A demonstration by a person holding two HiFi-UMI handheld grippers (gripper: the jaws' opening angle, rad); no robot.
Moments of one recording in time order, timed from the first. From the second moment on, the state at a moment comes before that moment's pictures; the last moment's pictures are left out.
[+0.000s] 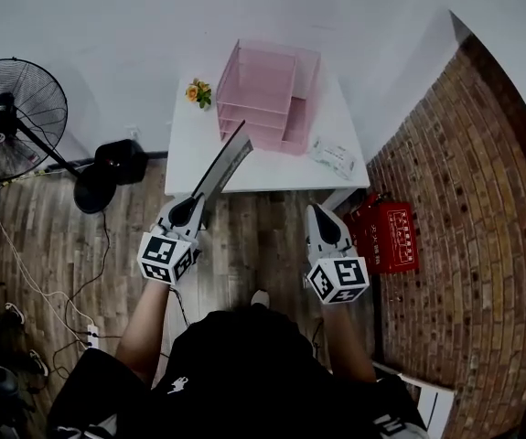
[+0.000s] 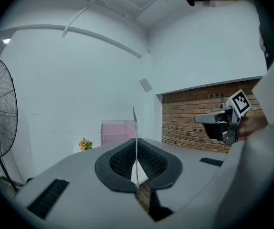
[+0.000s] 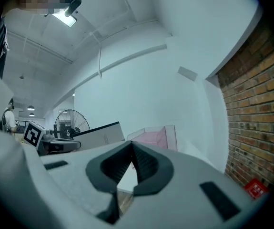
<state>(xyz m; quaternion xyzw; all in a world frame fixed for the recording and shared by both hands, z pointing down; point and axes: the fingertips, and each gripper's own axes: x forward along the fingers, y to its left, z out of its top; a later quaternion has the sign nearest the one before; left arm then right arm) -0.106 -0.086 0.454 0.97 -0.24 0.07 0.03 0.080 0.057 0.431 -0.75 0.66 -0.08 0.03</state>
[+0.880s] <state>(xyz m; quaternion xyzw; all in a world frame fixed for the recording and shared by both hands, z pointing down) 0.005 -0.140 0.436 0.96 -0.28 0.04 0.04 0.151 -0.033 0.444 -0.70 0.71 -0.09 0.05</state>
